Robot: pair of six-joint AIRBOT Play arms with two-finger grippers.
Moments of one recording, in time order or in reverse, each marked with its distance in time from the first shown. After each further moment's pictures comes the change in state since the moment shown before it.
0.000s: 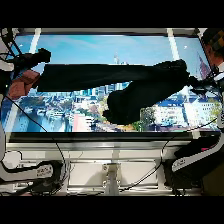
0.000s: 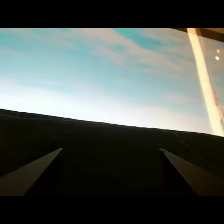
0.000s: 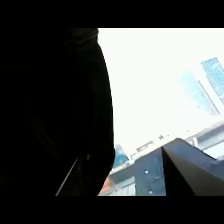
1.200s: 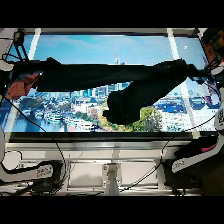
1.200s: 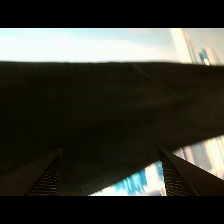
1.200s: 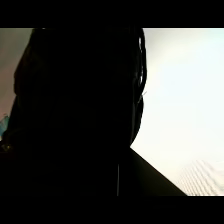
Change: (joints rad) left arm 0.000 0.015 0.000 0.001 -0.352 0.061; right arm 0.085 0.091 0.036 0.064 -0.145 0.023
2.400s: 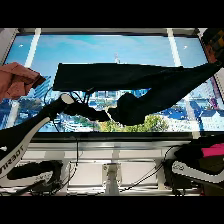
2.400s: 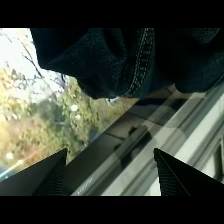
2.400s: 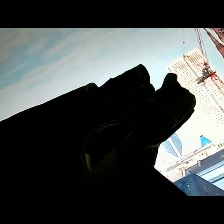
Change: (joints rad) left arm -0.587 0.002 -0.488 -0.221 -0.095 -0.088; right arm 0.000 0.423 0.006 -0.409 0.229 0.148
